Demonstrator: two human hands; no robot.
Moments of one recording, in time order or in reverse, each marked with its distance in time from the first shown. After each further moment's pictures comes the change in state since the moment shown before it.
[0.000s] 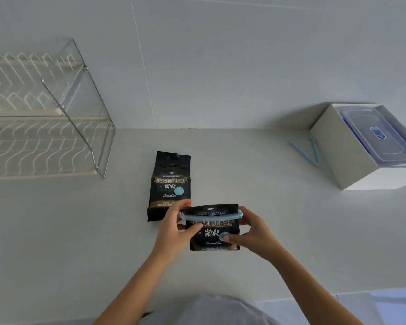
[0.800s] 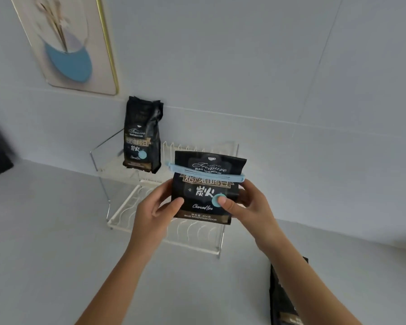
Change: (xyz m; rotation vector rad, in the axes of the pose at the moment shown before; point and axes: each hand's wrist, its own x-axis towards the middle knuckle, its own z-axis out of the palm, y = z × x) left_hand 0.022 0.123 -0.370 -0.140 0.440 0.384; right_hand 0.135 -0.363 0.203 0.346 -0.110 -0.455
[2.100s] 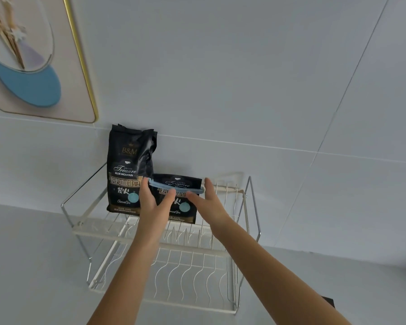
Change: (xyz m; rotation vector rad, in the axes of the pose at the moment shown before) left_hand 0.170 -0.046 -0.022 0.096 0.123 -0.244; right_hand 0.187 0.030 0.094 -0.044 0.043 0.250
